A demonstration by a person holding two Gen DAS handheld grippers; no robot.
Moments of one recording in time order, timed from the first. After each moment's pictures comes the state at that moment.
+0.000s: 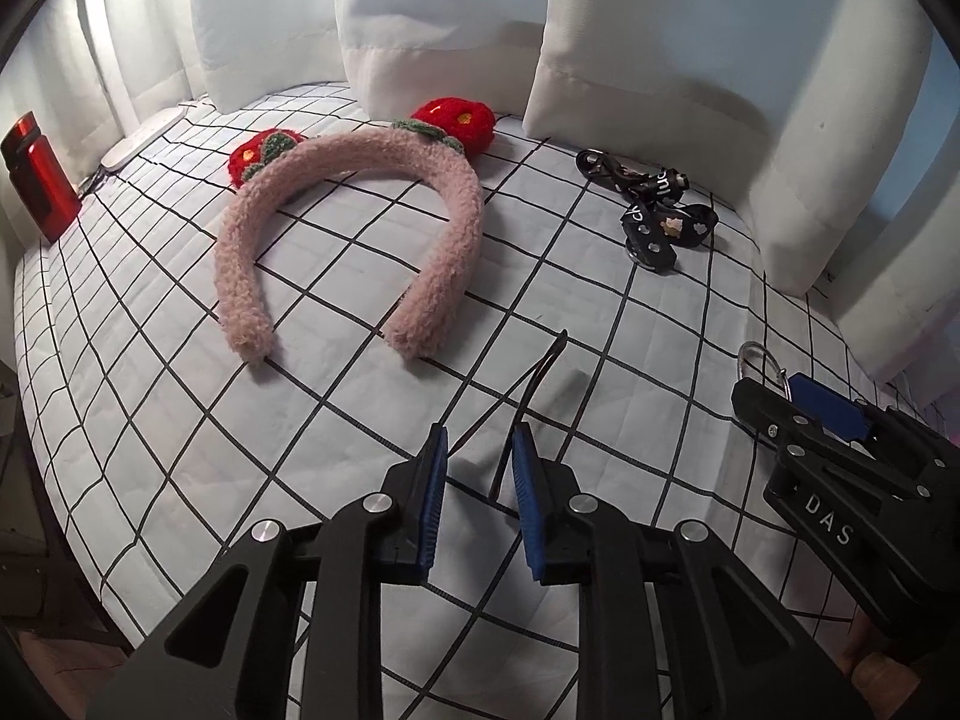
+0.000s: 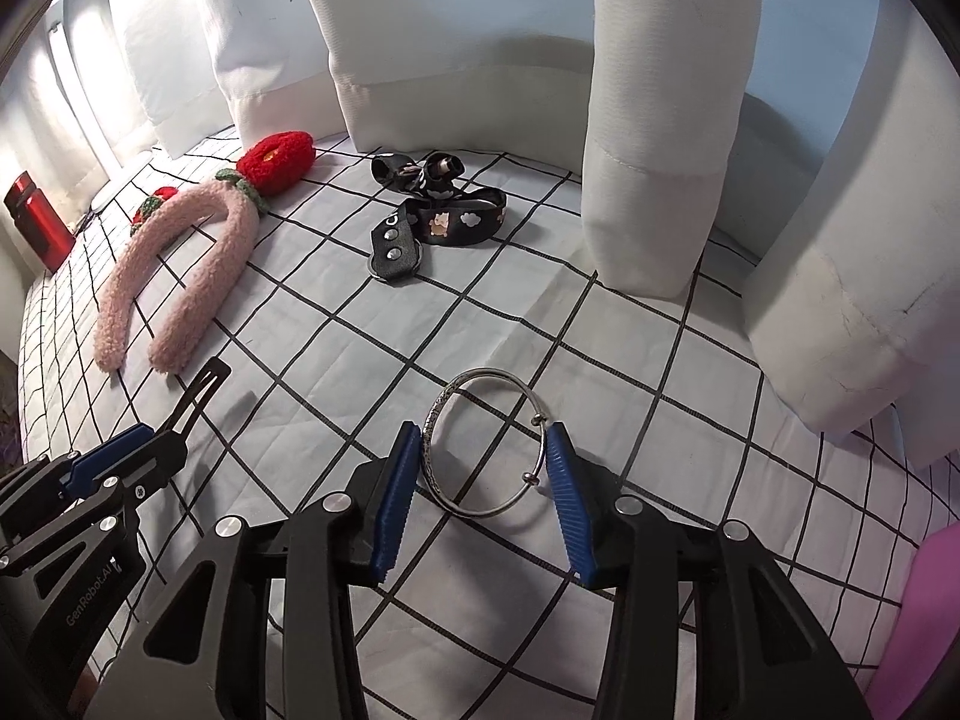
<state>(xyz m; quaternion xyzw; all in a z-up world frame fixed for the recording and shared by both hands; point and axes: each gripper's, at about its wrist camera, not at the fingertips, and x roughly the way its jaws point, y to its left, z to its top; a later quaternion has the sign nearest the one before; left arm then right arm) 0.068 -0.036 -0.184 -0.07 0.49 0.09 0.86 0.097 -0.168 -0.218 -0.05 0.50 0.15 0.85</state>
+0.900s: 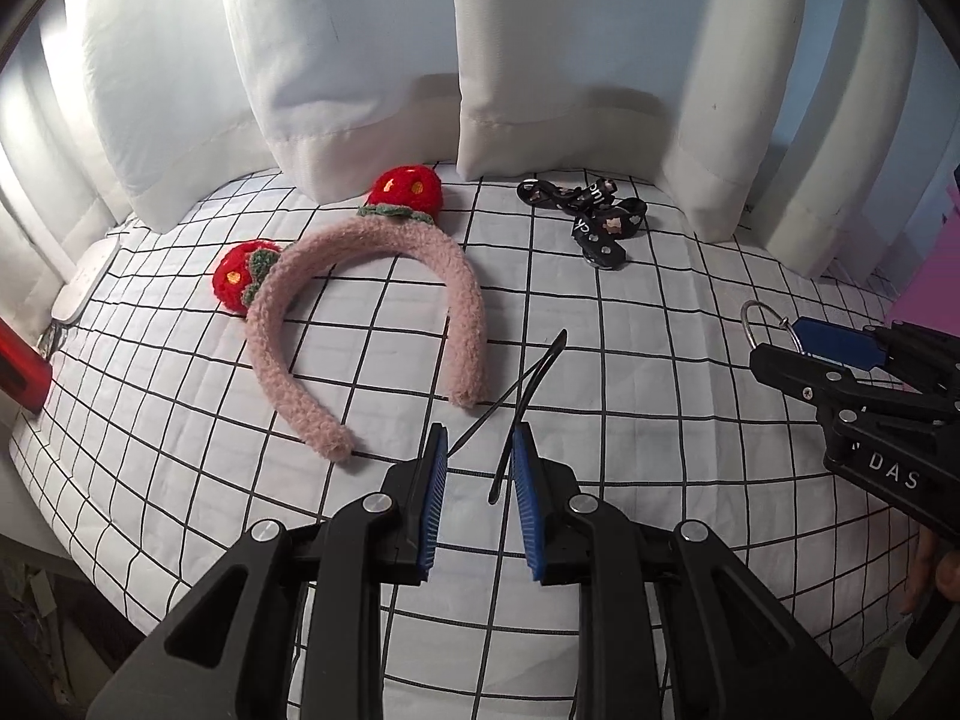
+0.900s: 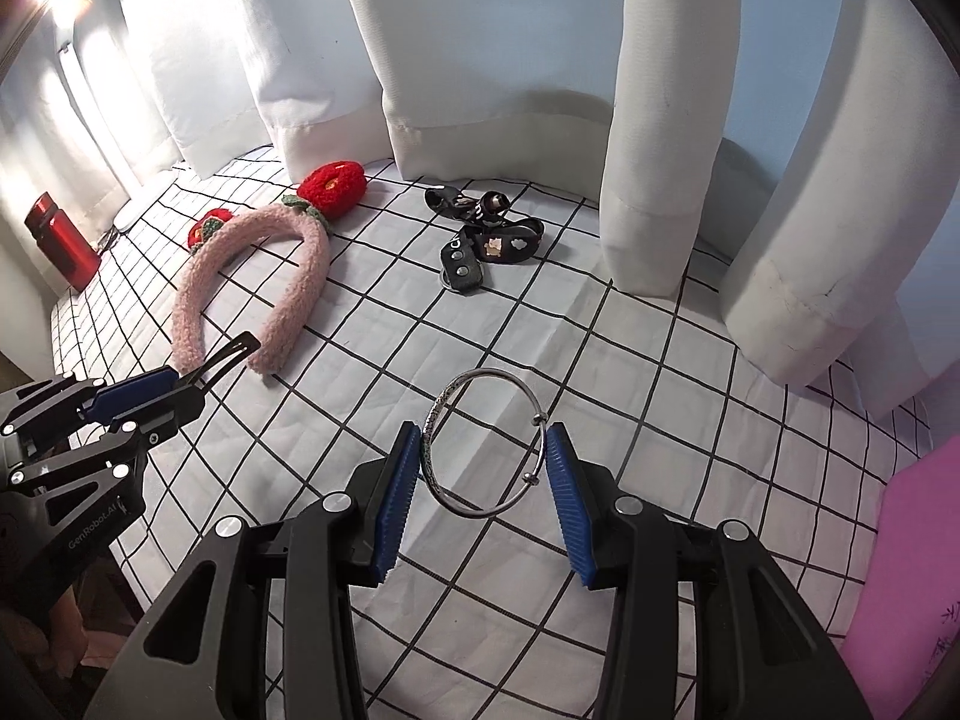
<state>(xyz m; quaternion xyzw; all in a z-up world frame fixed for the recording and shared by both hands) 0.059 0.002 -0.135 0.05 0.49 -0.05 0.87 0.053 -0.147 -0.157 -0.04 0.50 0.13 0.85</state>
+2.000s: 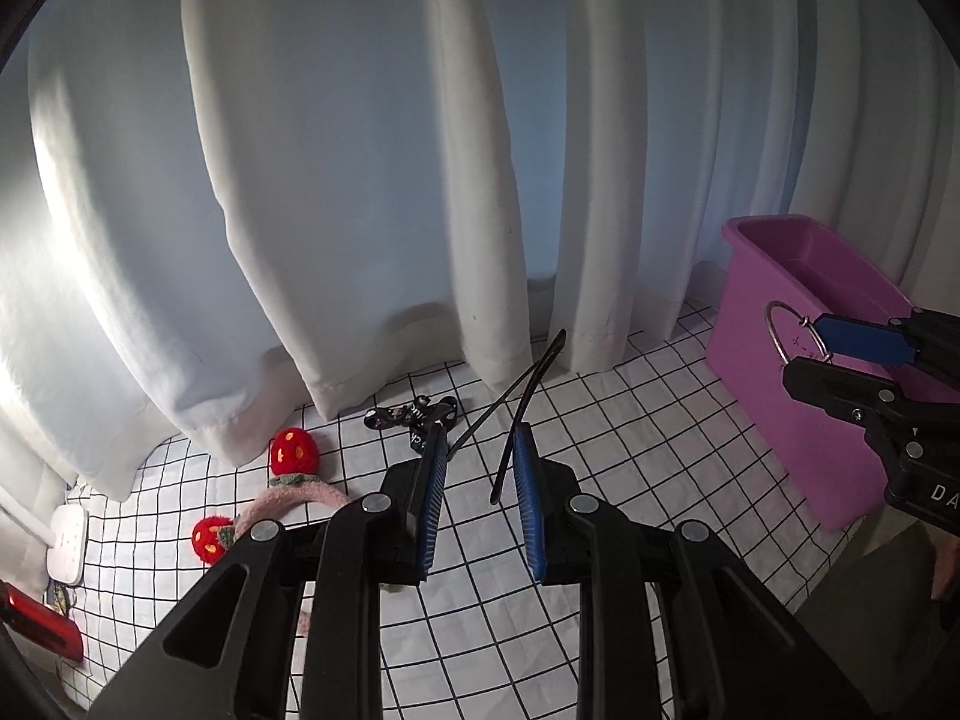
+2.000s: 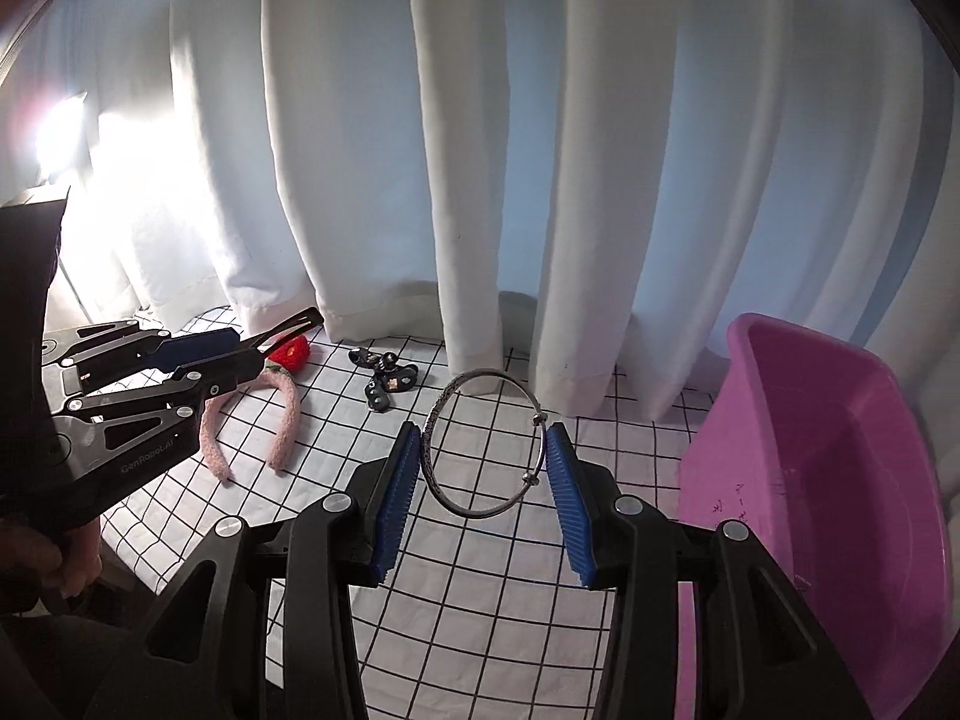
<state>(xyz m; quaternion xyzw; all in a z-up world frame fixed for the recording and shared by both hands) 0.036 -0.065 0.009 0.15 0.34 -0.27 0.89 -0.065 -0.208 0.002 0.01 0.37 -0.02 0.93</state>
